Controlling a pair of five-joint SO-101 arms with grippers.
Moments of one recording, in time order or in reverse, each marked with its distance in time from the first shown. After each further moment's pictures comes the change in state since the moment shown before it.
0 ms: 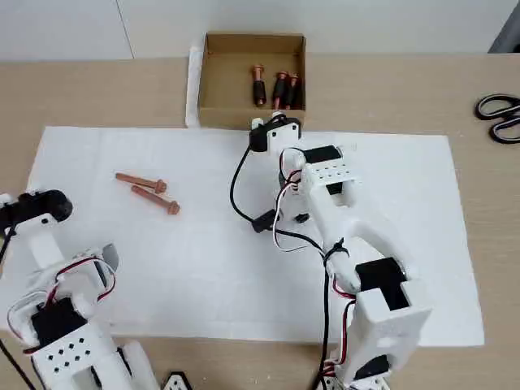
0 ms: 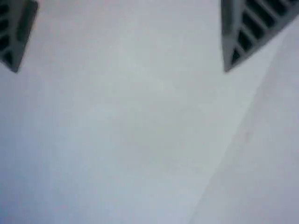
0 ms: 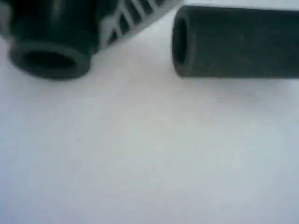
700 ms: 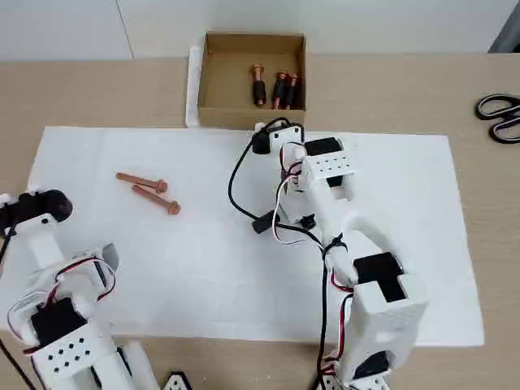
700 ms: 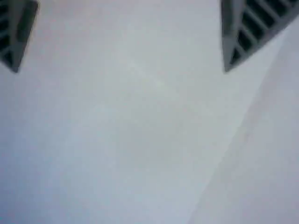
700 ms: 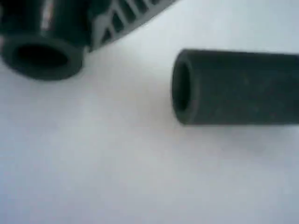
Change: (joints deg) left arm 0.0 0.0 0.0 0.0 0.0; right arm 0.4 1.1 -5.5 10.3 0.0
